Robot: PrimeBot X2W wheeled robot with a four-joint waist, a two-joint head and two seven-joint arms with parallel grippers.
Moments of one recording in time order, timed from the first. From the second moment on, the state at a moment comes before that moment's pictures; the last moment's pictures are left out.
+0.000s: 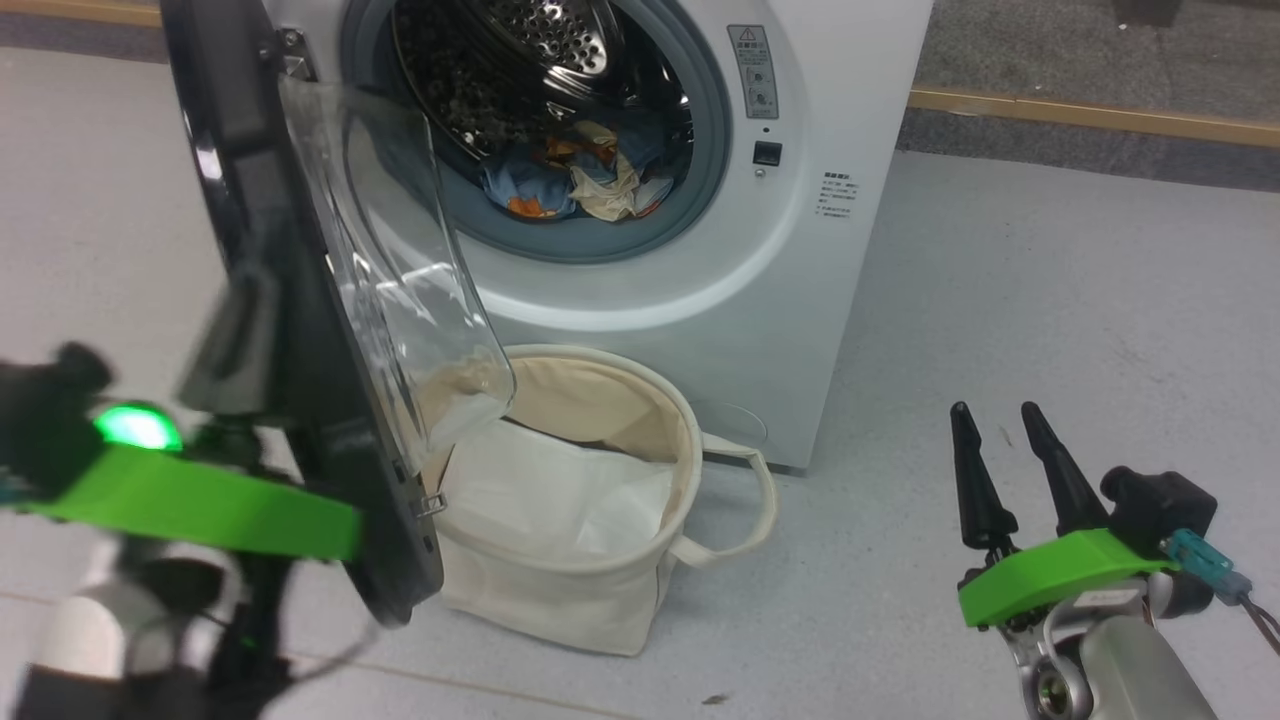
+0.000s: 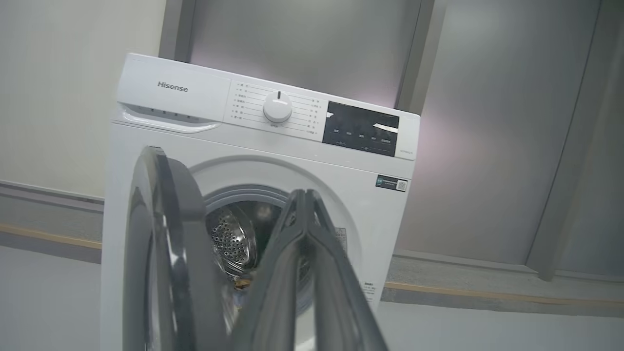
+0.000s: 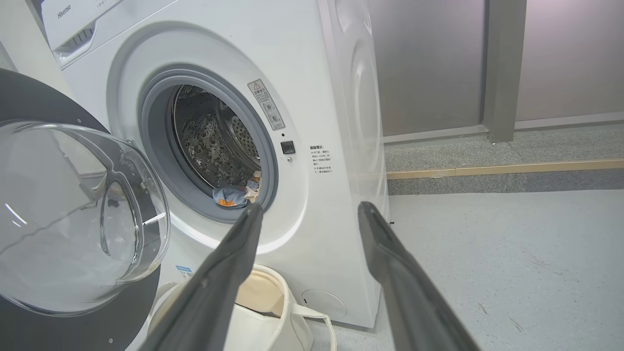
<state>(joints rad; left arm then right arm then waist) -0.31 0.26 -0.08 -0.32 -0.54 0.03 0.16 -0.23 -0.09 0.05 0.37 0.31 0.13 -0.25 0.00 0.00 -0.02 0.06</state>
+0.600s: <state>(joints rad) -0.22 0.09 -0.29 -0.18 -0.58 0.14 0.21 -0.27 -0.09 0.06 0.37 0.31 0.13 -0.25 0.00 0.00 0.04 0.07</state>
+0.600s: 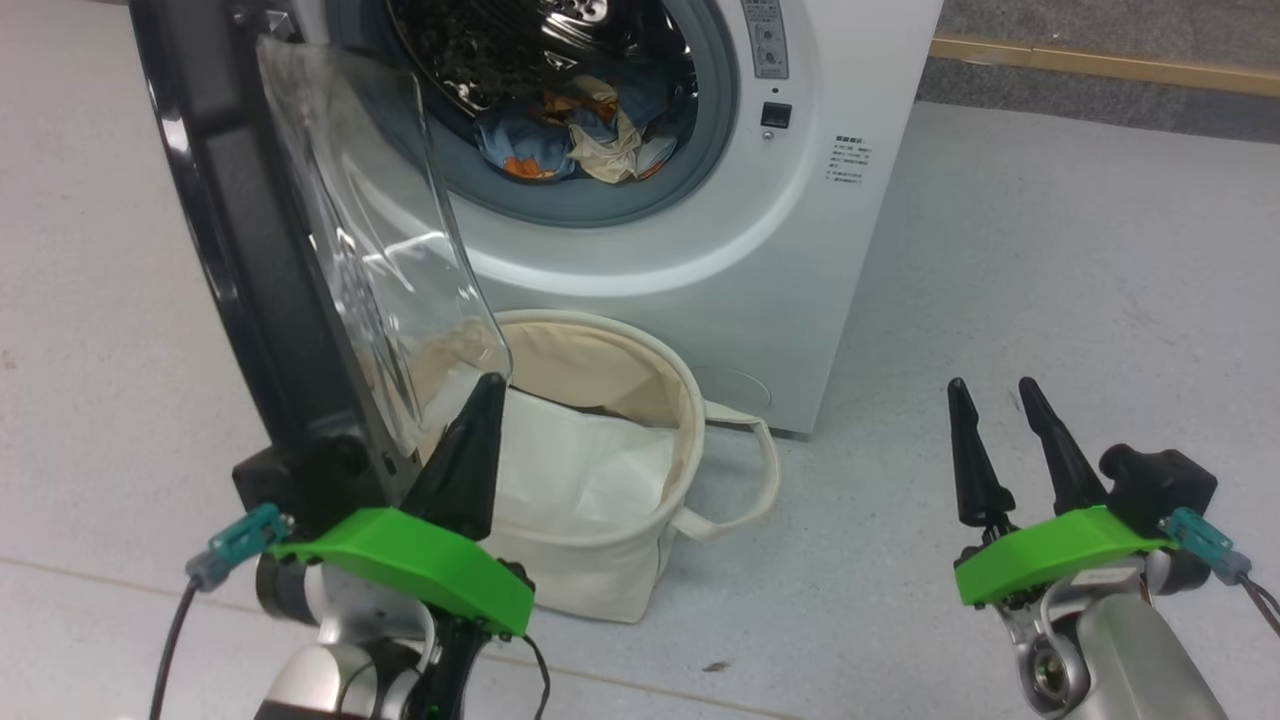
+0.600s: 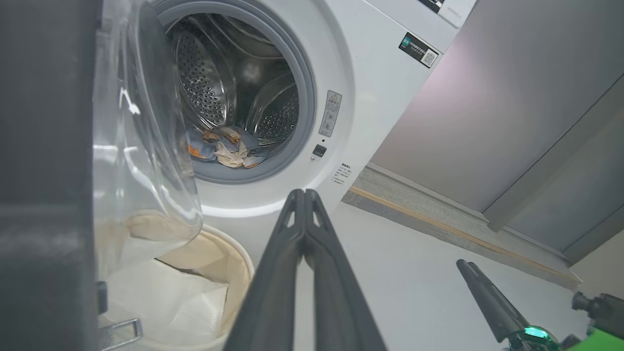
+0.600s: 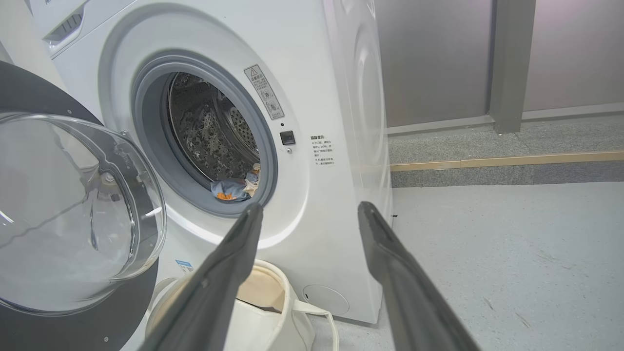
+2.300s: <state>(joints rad) -0.54 0.11 -0.07 0.41 -0.62 0.16 -0.13 -0.41 -0.13 0.20 0.31 0.30 0.13 -0.21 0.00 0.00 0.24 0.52</state>
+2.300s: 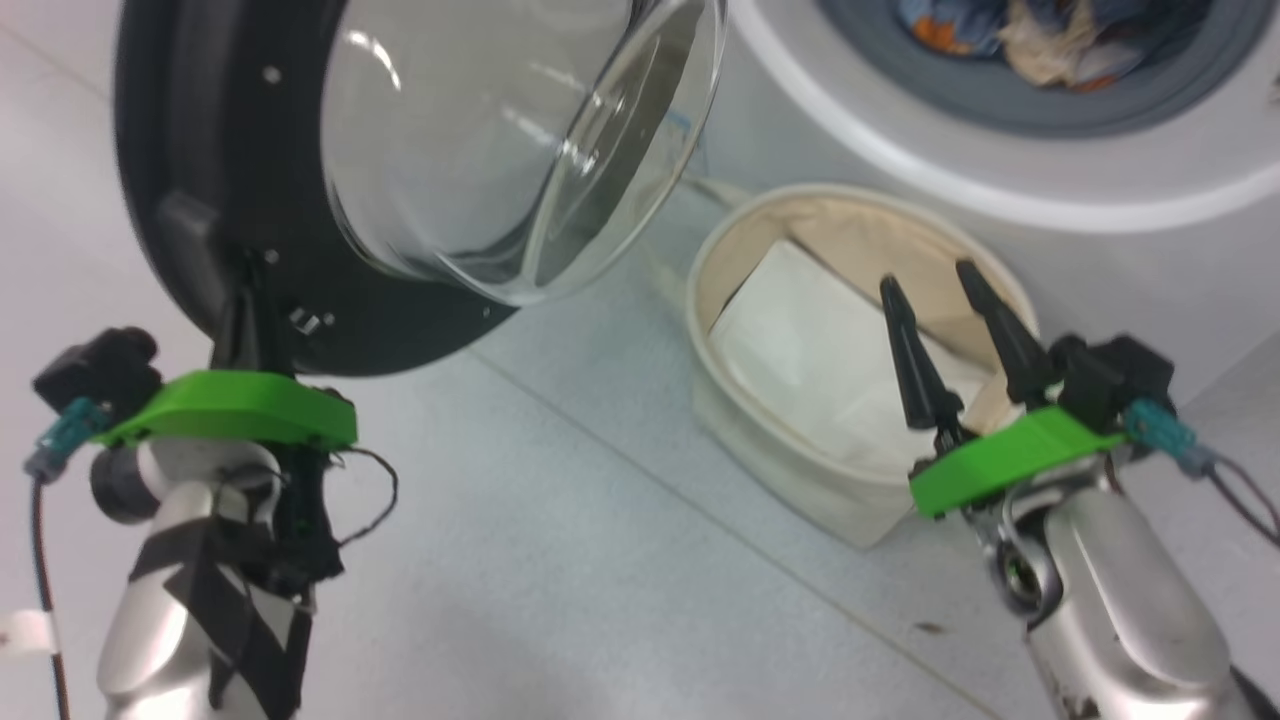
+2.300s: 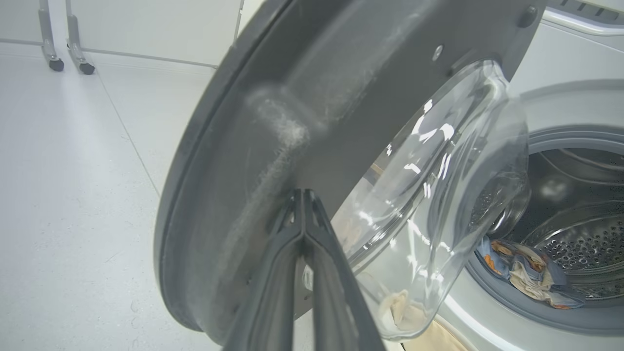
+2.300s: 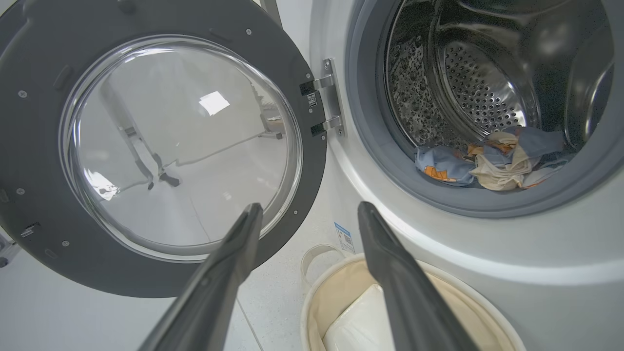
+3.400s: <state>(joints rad) -0.78 0.13 0.03 0.86 -0.62 0.01 -0.25 -0.43 -0.15 0.16 0.29 0.28 0.13 -0.22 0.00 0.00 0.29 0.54</state>
